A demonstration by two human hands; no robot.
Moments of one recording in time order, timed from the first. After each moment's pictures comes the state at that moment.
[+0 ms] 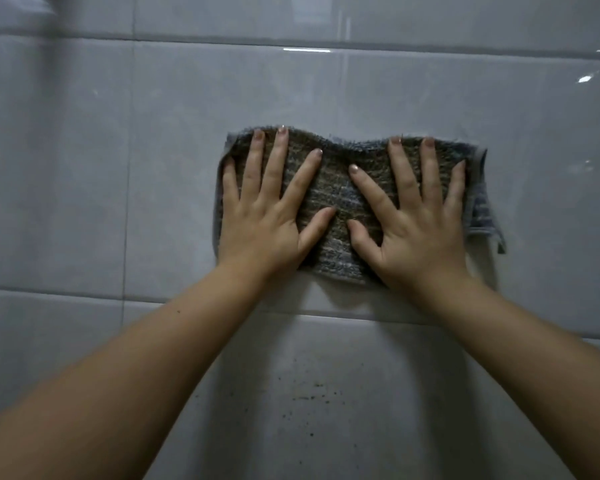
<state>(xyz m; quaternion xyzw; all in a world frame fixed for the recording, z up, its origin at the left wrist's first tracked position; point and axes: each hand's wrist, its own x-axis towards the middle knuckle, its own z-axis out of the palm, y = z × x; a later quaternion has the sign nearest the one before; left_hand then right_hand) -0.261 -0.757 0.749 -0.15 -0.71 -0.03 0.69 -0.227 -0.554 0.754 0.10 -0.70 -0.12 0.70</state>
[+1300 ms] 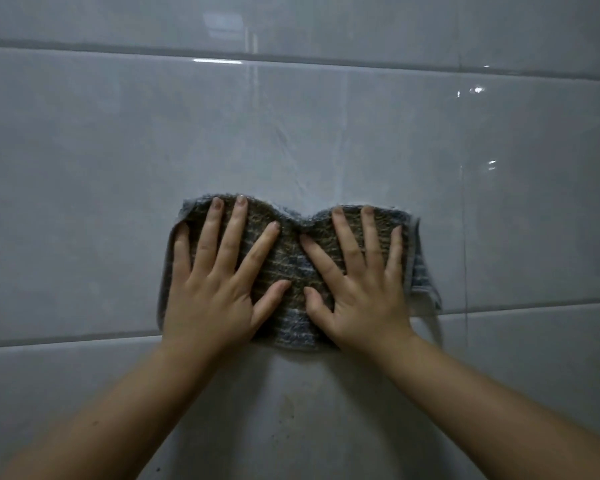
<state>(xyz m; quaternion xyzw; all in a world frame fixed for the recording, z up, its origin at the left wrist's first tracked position) -0.239 -0.629 0.688 -0.22 -0.69 0.02 0.69 -0.199 -0.427 0.684 0.10 -0.71 -0.11 0.69</state>
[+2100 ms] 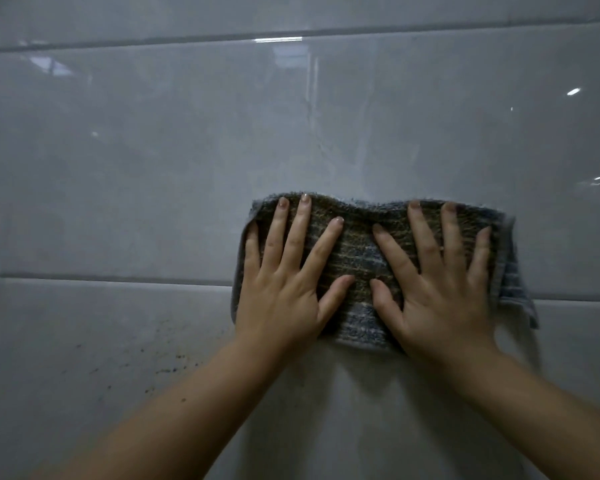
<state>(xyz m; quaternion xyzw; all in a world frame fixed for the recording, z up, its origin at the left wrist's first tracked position) -0.225 -0.571 0.644 -0.17 -0.71 0.00 0.68 -0.197 -0.373 0.645 0.08 -0.70 -0.10 0.71</state>
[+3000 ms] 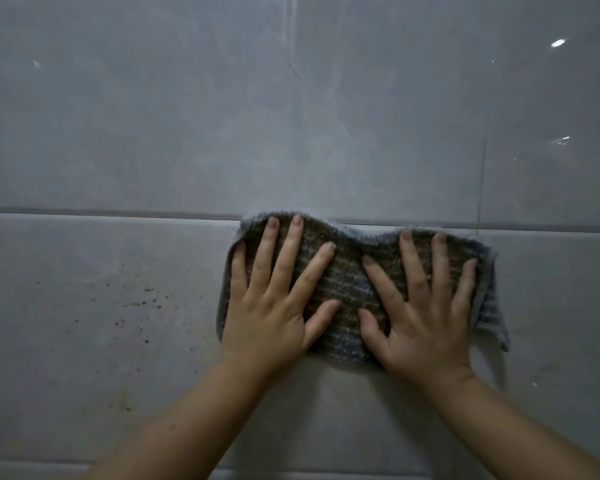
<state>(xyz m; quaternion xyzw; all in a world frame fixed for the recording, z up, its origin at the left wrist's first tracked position) -0.219 -0.551 0.550 -0.21 -0.72 -0.01 0.66 -0.189 -0.348 0.544 0.08 -0.72 -0.11 0.68</state>
